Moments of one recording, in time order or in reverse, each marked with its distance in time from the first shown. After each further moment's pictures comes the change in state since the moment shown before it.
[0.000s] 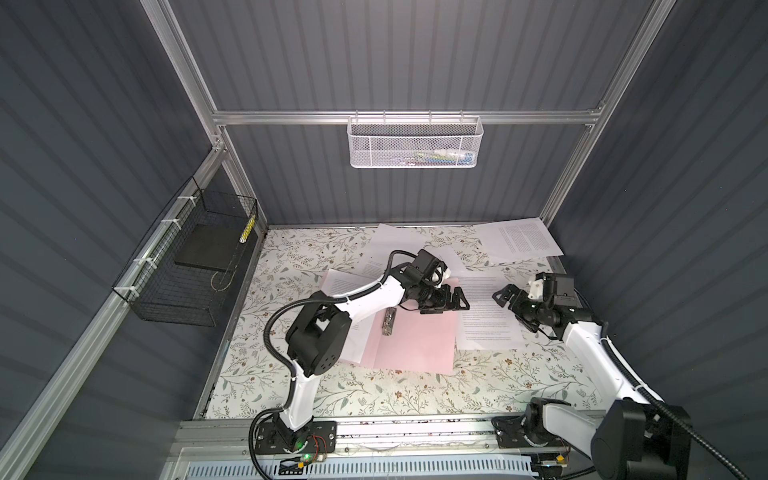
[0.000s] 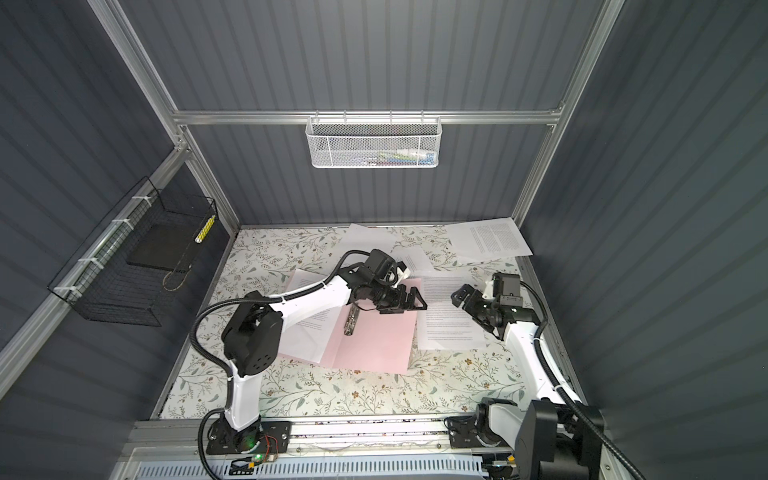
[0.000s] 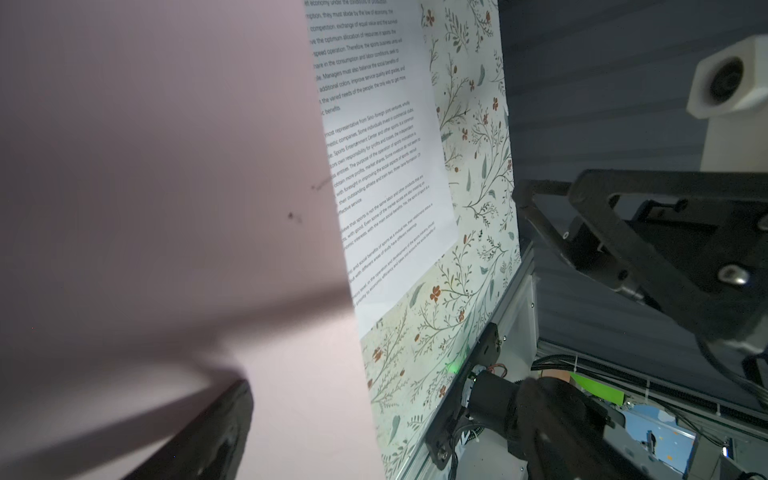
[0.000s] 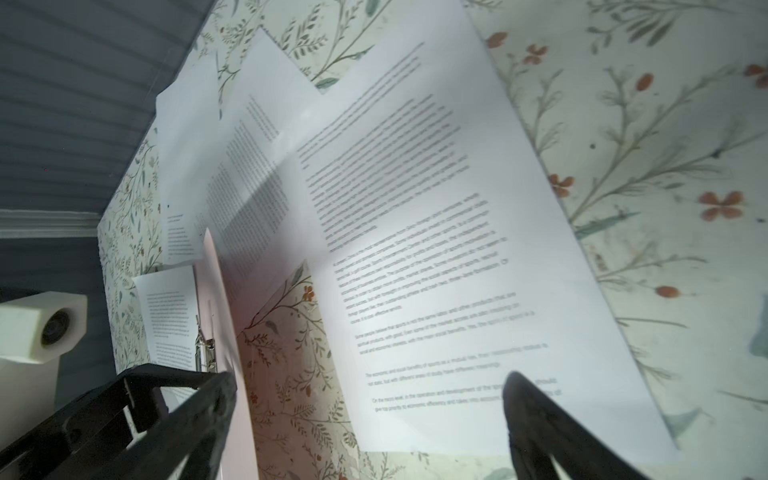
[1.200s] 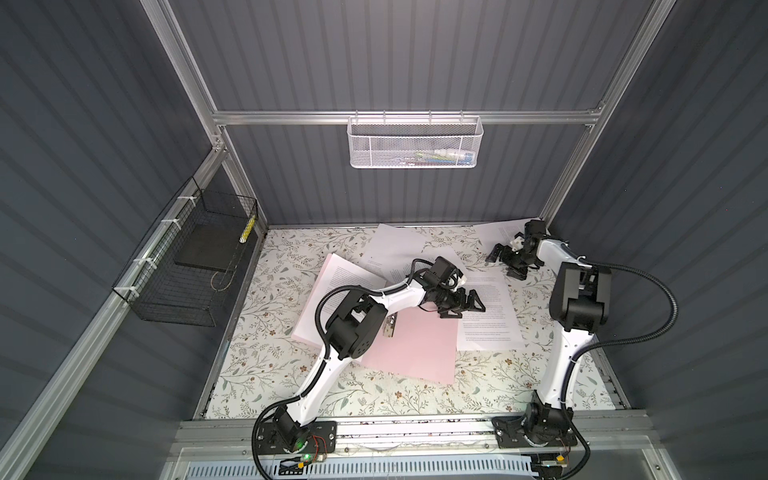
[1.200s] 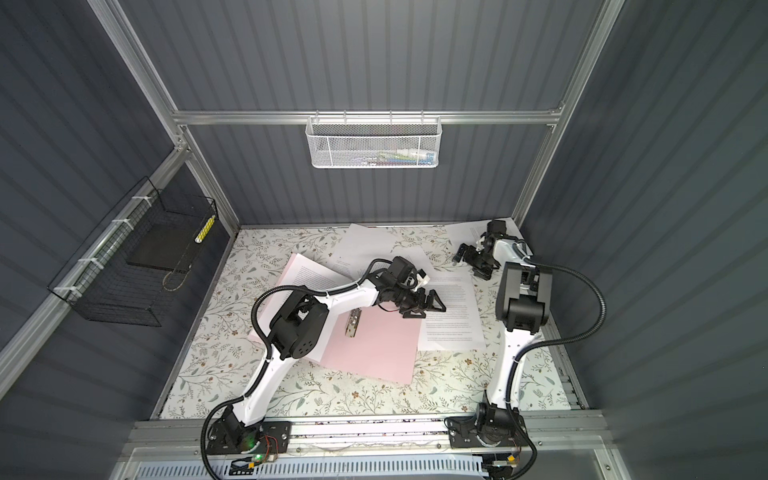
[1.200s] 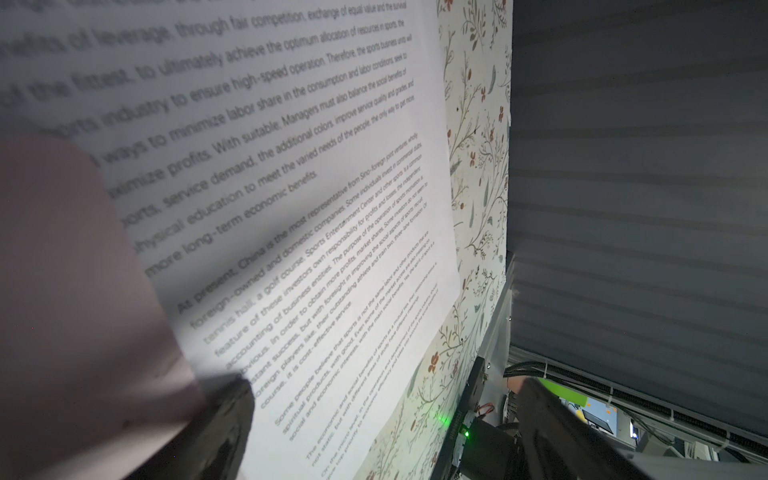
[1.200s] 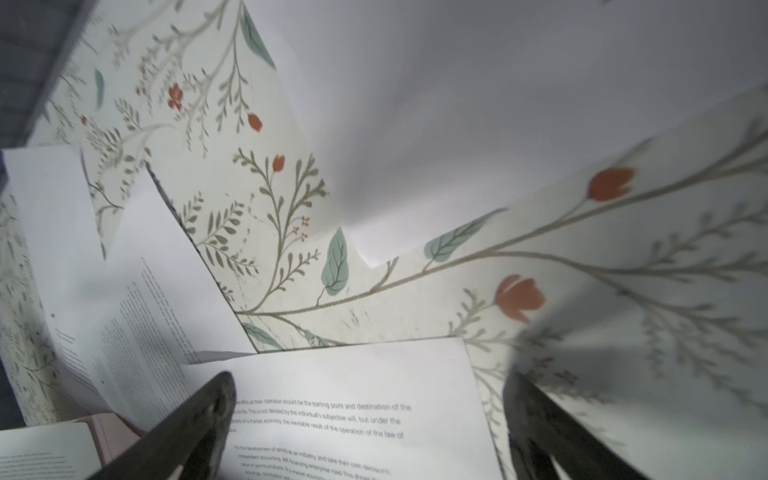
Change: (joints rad) left arm -0.022 0.317 0.219 0.131 0.130 -0.090; right arm -0.003 1.084 1.009 -0.217 -0.002 -0.252
